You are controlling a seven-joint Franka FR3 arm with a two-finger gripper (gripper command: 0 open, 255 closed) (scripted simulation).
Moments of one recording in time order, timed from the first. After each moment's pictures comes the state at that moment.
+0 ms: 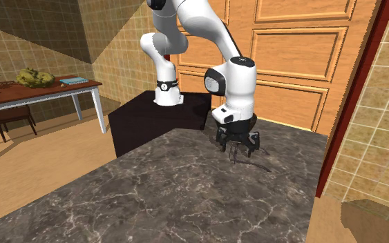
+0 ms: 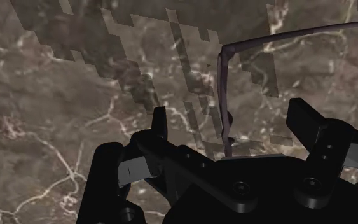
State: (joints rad) arm 0.37 0.71 0.32 -1.96 -0.20 2.57 1.05
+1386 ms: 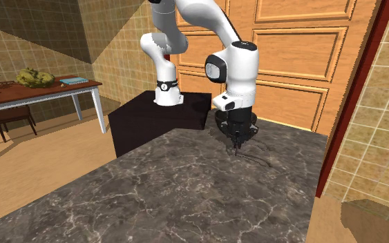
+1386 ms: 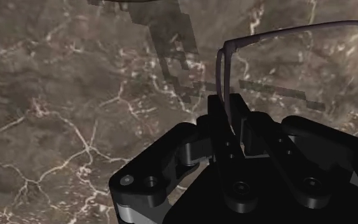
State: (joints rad) arm 0.35 0.62 0.36 -1.98 -0.17 2.51 1.03
